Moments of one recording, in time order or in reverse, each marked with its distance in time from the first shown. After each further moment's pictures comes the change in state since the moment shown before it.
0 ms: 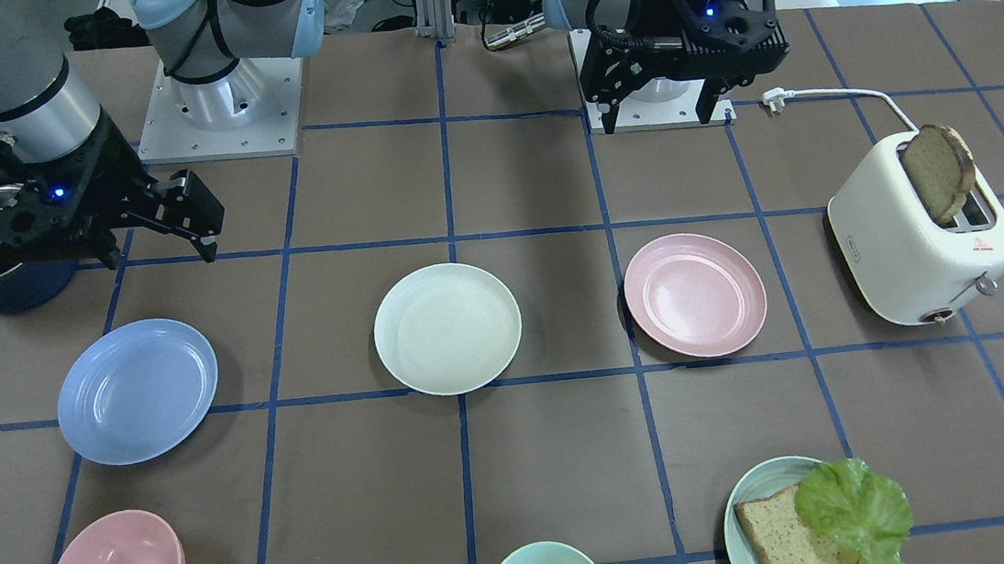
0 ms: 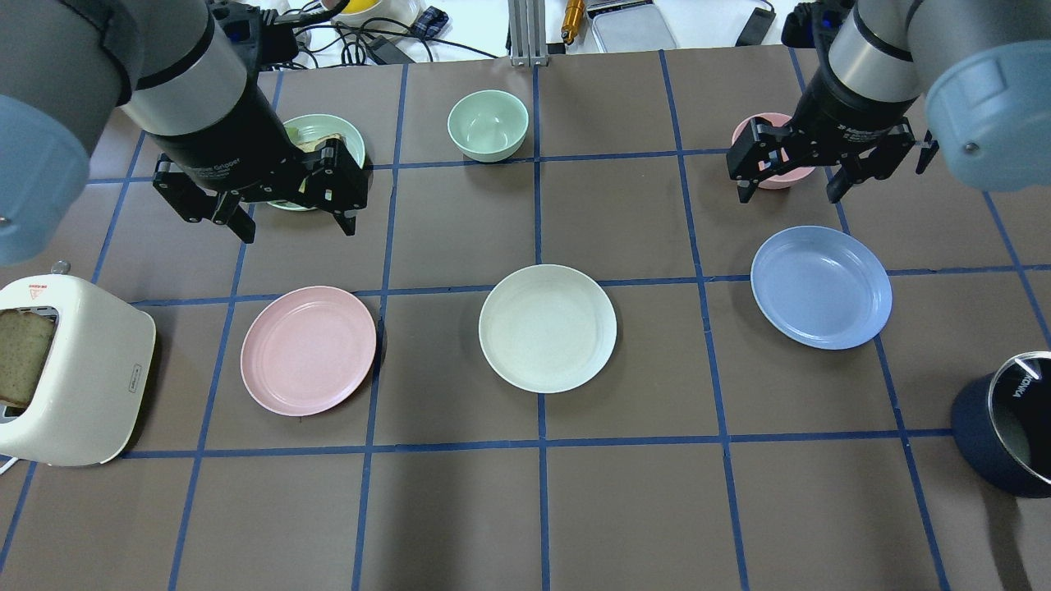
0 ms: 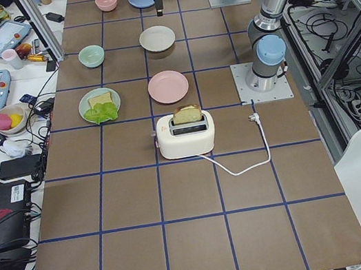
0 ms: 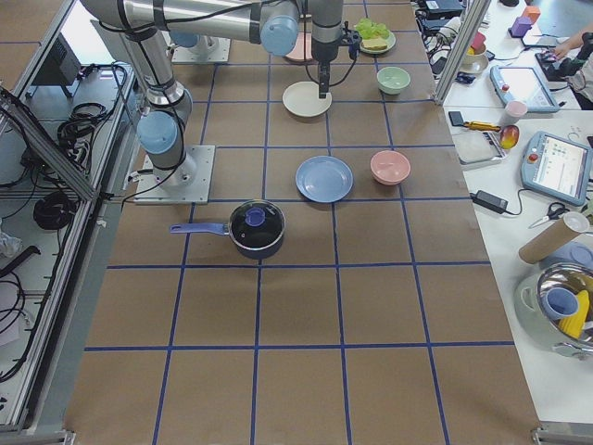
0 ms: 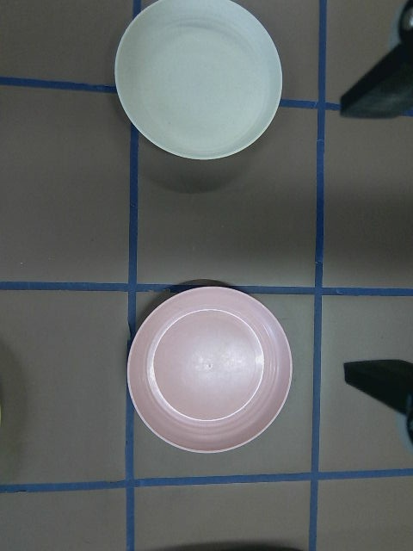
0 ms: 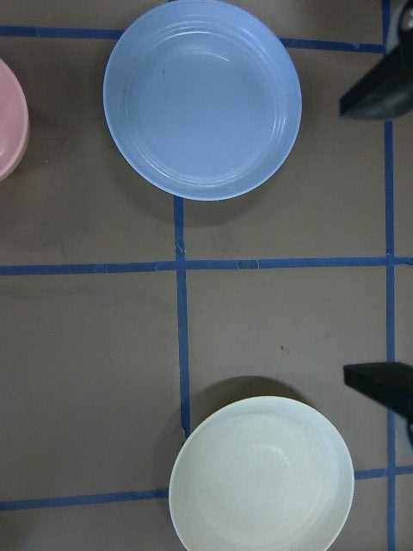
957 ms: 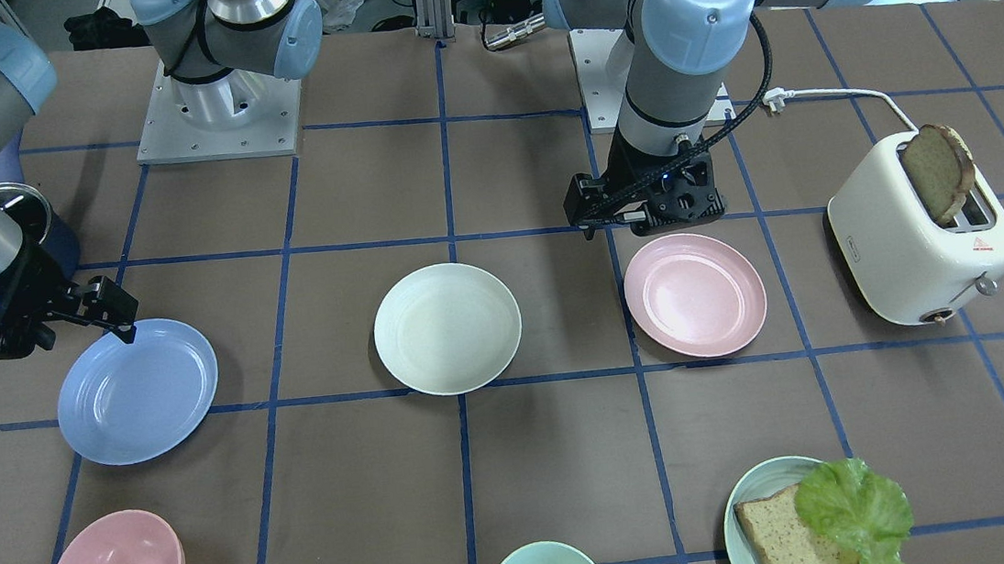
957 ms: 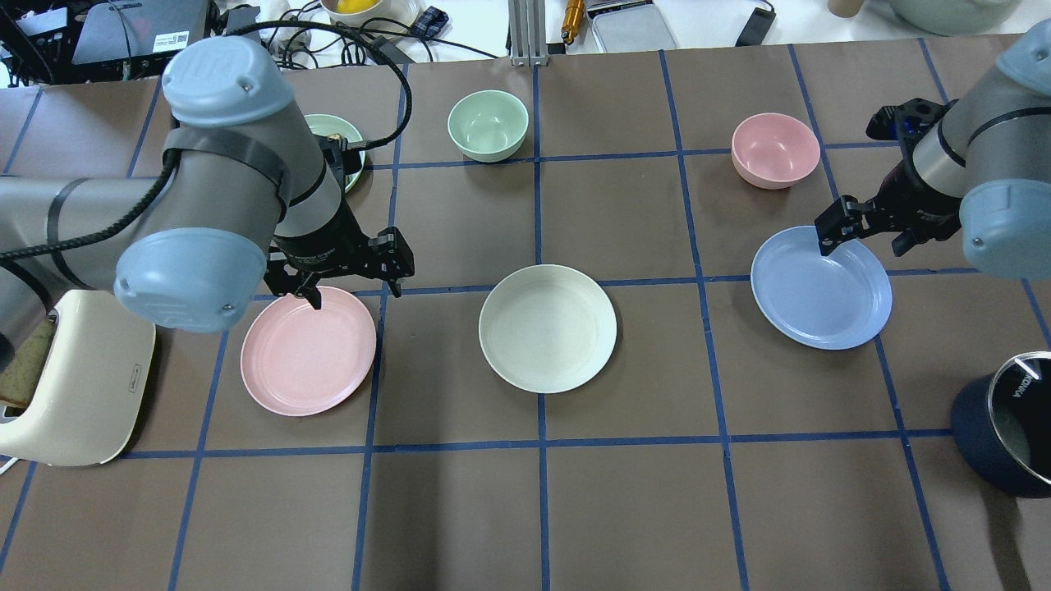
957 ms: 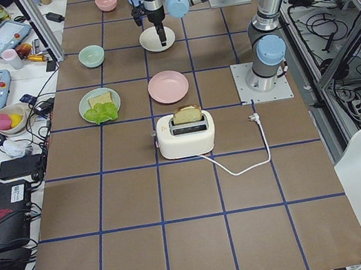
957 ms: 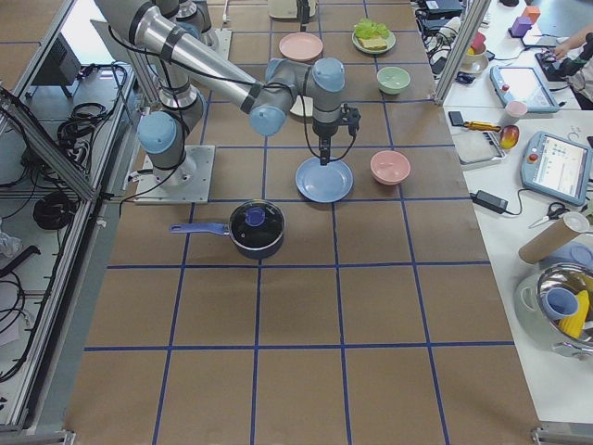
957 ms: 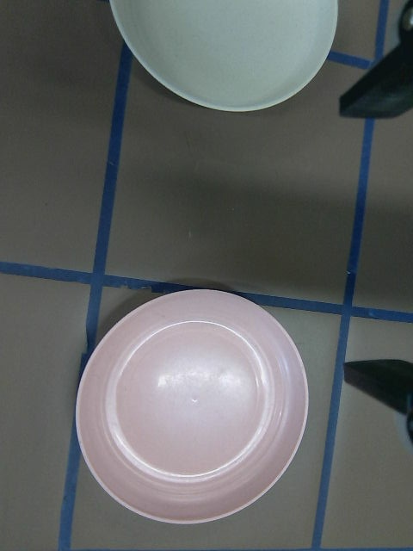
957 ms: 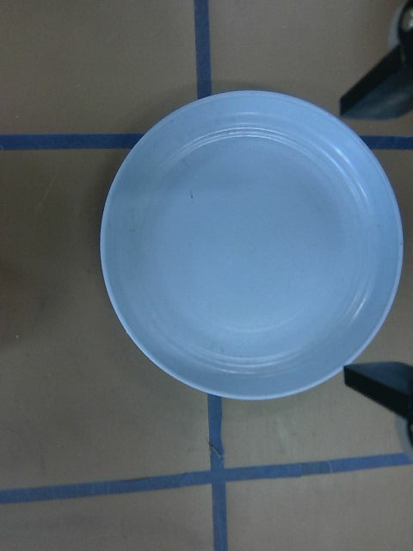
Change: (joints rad) left arm -0.003 -0.115 -0.293 0.340 0.005 -0.085; right arm -0.262 0.108 0.251 -0.354 0.005 -0.264
